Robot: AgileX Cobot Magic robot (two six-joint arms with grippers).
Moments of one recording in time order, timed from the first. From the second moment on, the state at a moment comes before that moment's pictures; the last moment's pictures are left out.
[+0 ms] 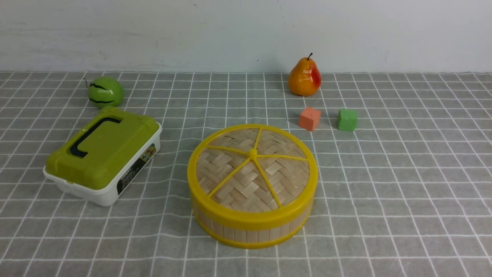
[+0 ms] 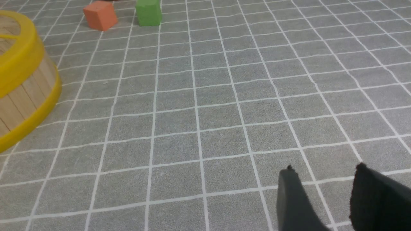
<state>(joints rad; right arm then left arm) -0.05 -0.01 0.02 -0.03 0.39 0.18 0.00 -0.01 0.03 -0.05 0.36 -0.08</state>
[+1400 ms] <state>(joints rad) -0.05 -0.01 0.03 0.72 0.37 0.49 0.00 -0.01 0.03 -0.05 0.36 -0.08</state>
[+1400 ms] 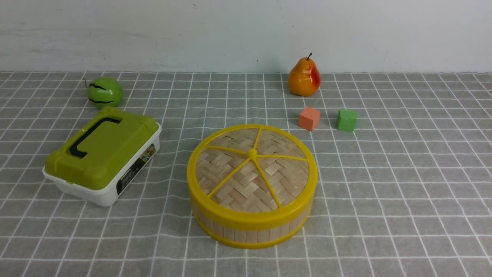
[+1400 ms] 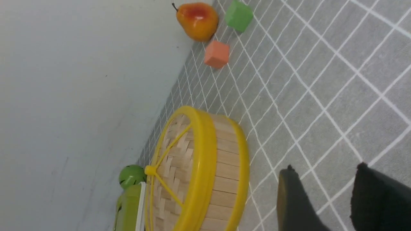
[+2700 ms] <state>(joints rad) 0.28 1.39 -1.41 0.17 1.16 -0.30 0.00 -0.01 0.03 -0.05 0.36 -0.08</state>
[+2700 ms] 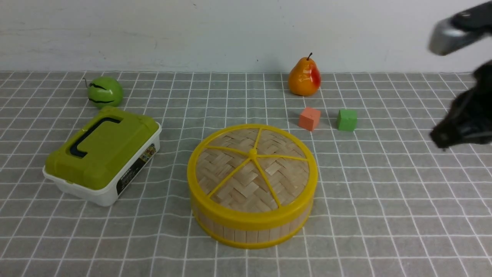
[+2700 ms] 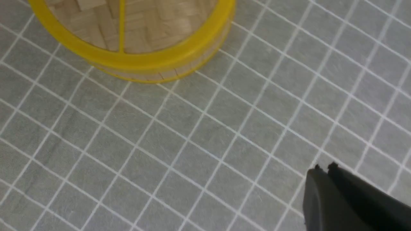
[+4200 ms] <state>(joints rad) 0.60 2.18 -2.16 0.09 1.20 -0.15 0.00 -0.01 0.03 -0.05 0.36 -0.08</state>
